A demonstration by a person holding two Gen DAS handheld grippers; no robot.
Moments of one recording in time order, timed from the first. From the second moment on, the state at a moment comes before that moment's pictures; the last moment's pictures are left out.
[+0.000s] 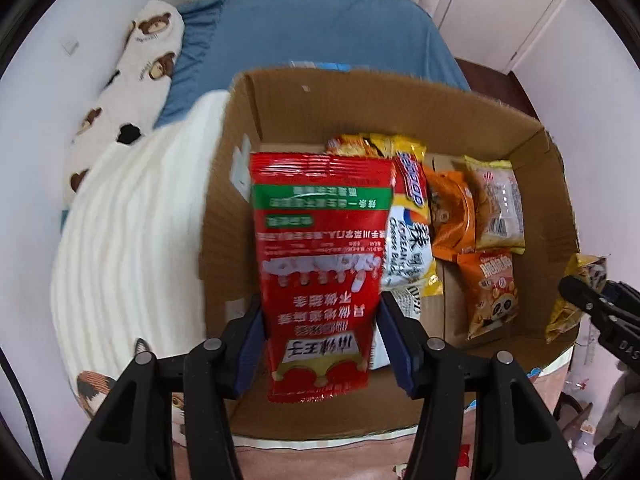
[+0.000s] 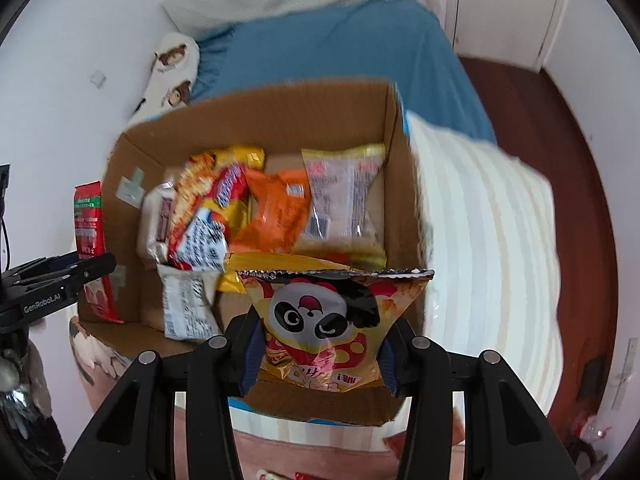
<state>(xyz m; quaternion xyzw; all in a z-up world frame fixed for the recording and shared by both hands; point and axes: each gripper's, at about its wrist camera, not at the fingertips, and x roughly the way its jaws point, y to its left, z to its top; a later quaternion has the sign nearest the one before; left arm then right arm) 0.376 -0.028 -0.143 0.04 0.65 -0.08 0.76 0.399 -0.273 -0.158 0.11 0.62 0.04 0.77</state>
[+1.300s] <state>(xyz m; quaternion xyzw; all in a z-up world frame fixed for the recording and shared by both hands) 0.257 -0.046 -0.055 0.05 0.49 -0.06 0.87 0.304 -0.248 -0.075 0.05 0.50 -0.01 0.86</state>
